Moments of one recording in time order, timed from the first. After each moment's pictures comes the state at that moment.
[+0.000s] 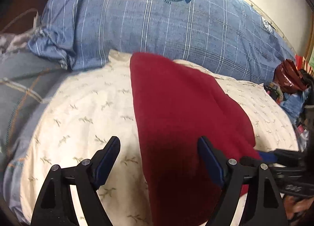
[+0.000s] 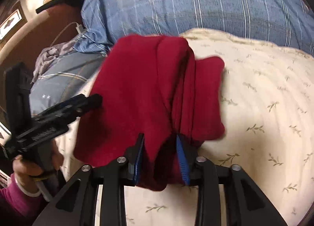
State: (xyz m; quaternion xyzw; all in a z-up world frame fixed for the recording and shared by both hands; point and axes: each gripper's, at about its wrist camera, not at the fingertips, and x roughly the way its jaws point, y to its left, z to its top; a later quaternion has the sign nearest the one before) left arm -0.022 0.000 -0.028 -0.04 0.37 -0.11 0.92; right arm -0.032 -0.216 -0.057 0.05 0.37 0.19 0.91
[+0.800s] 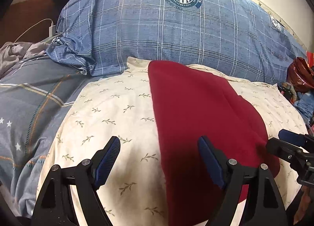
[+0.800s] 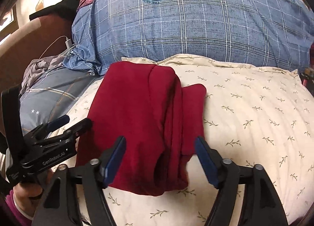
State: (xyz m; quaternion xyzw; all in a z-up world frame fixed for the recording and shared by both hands) left arm -0.042 0.003 -0.020 -0.02 0.36 -0.06 0.93; right arm -0.051 -0.209 -0.030 0.04 0.32 0.10 0.94
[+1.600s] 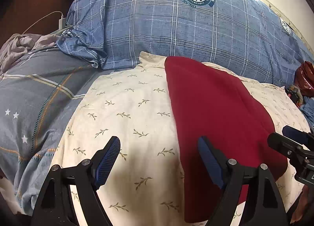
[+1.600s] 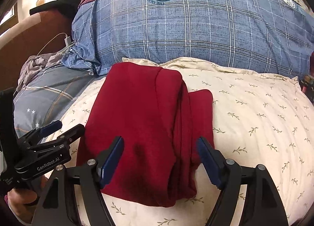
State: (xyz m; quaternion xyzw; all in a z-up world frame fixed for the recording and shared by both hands) left arm -0.037 0.016 -0.022 -0.02 0.37 -0.03 0.93; right arm -0.044 -0.189 -0.027 0.02 0.31 0.09 0.94
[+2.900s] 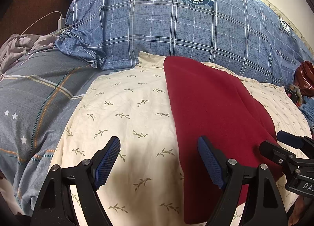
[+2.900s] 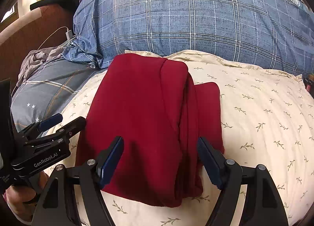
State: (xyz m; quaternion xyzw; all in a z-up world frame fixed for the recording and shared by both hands) left arm -0.035 0.016 -0.023 -0.02 0.37 -0.03 0.93; right arm -0.039 -0.180 -0.036 0.02 0.33 0.10 0.94
